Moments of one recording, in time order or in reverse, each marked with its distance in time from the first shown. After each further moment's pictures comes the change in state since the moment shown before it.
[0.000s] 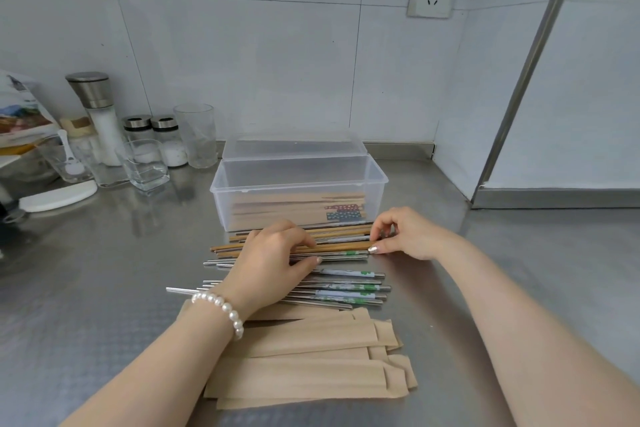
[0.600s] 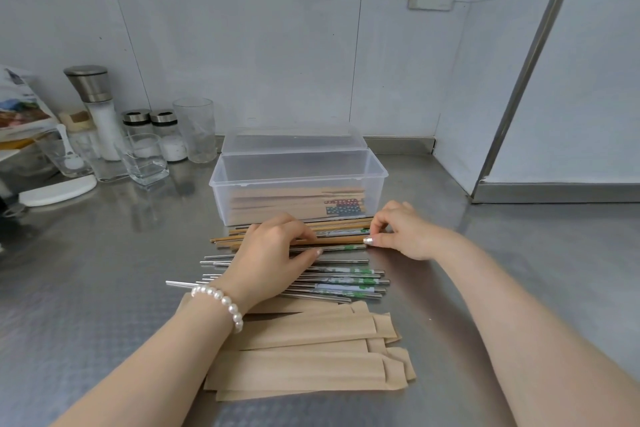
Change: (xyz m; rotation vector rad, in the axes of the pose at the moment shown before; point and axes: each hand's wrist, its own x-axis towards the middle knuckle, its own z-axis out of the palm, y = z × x) left_hand 0.000 0.001 0.000 -0.043 0.002 -0.001; right_hand -0.002 -0.002 0.006 -0.234 -0.026 -0.007
